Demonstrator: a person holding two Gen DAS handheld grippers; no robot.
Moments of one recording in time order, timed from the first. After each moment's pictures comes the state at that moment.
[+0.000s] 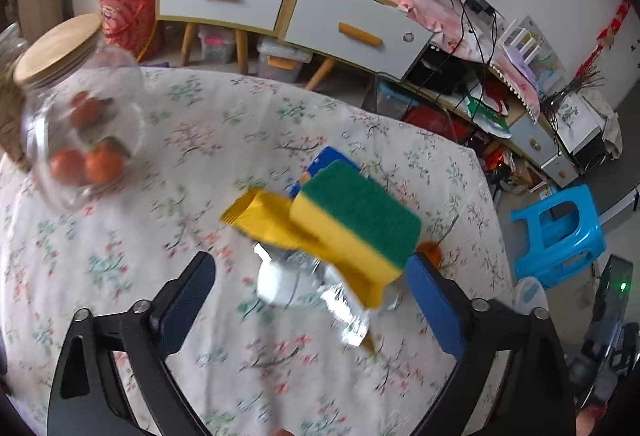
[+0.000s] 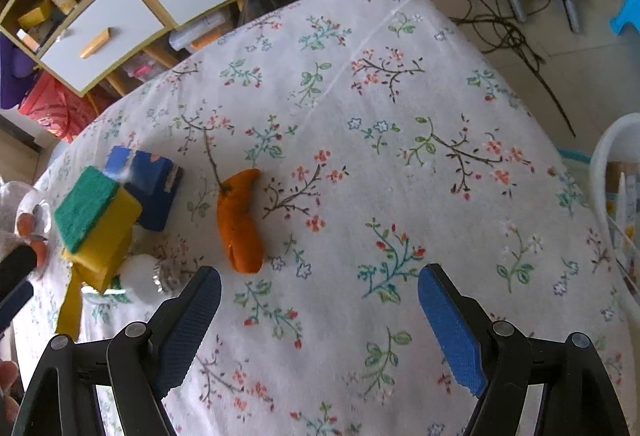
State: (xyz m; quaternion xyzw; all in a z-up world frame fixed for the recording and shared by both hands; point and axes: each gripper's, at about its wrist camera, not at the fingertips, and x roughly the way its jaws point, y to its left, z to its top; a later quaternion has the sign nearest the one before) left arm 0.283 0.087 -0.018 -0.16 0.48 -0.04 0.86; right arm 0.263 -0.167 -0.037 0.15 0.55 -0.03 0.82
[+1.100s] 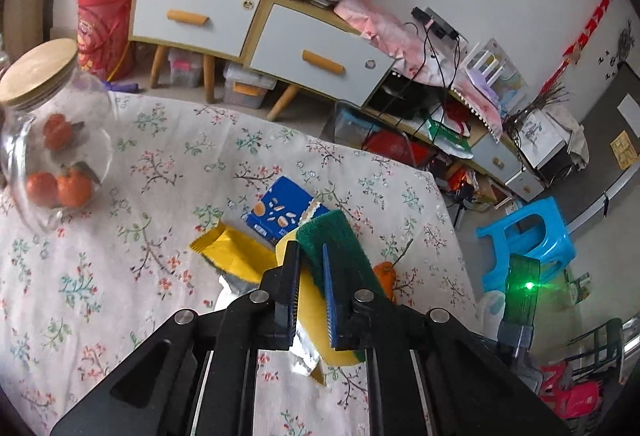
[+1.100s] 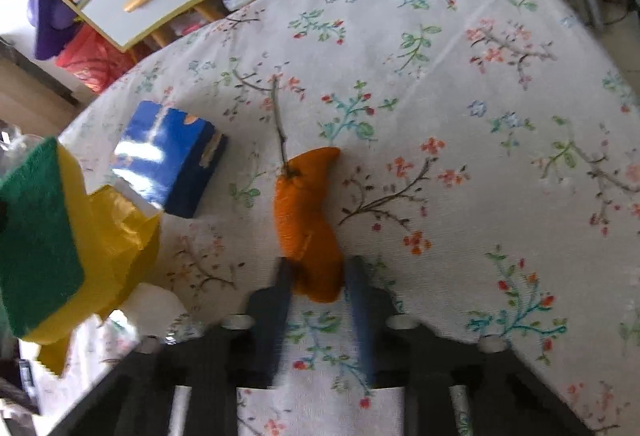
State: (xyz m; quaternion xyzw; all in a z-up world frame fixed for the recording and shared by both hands) left arm 0.272 0.085 0.001 -0.19 0.43 -0.09 0.88; right arm 0.294 -0.135 -0.082 0.15 0.56 0.07 0.81
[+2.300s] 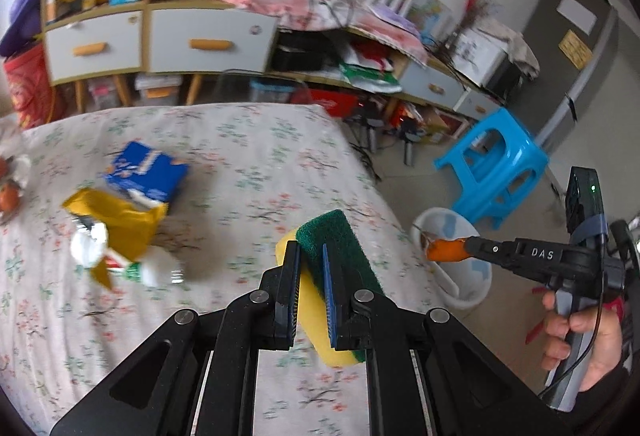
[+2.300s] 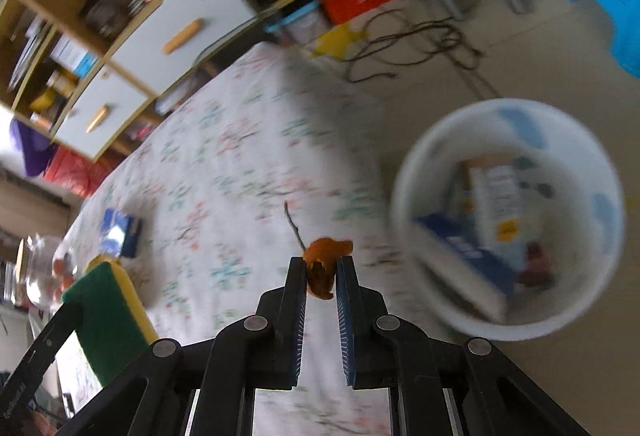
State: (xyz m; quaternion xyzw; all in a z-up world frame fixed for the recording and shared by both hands) left arm 0.196 -0.076 0.021 -0.08 0.43 -0.21 0.87; right arm 0.179 -0.336 0.013 0.25 0.50 -0.04 0.83
